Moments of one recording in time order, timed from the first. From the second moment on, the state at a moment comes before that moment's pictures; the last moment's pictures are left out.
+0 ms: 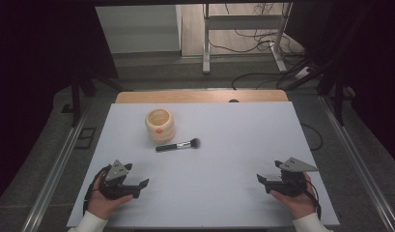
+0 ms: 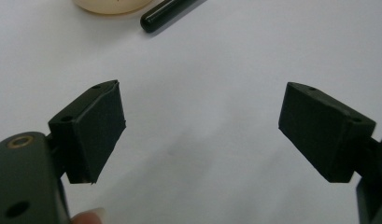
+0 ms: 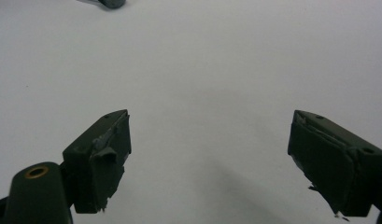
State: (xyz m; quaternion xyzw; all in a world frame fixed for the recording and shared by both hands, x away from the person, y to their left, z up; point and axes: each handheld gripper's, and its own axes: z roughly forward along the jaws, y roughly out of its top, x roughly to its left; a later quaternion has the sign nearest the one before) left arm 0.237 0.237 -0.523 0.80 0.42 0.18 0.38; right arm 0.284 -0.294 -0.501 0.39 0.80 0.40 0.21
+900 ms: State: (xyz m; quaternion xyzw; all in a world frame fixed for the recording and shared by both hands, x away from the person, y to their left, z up) left arm 0.261 0.215 -0.493 0.83 0.39 0.18 0.36; right arm 0.280 -0.290 -0.502 0.36 0.81 0.42 0.19
